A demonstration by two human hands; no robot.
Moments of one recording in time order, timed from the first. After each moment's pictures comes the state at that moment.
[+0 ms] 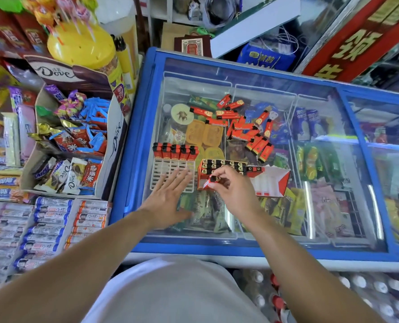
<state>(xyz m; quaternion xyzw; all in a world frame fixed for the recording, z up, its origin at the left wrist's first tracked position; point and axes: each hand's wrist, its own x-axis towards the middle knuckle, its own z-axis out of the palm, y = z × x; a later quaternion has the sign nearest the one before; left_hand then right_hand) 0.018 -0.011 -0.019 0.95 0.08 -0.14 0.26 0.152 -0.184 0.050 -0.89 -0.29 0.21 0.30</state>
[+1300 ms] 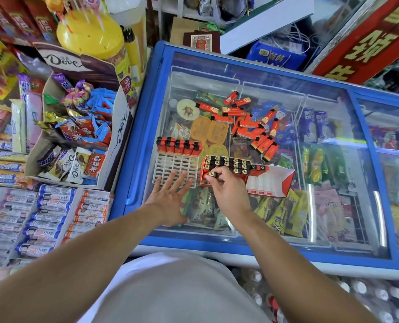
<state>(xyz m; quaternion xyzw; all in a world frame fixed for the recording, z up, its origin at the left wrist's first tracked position) 0.024 -0.023 -0.030 0.92 0.11 -0.33 0.16 0.145 -0.175 0.009 -0.90 -0.30 0.16 0.27</state>
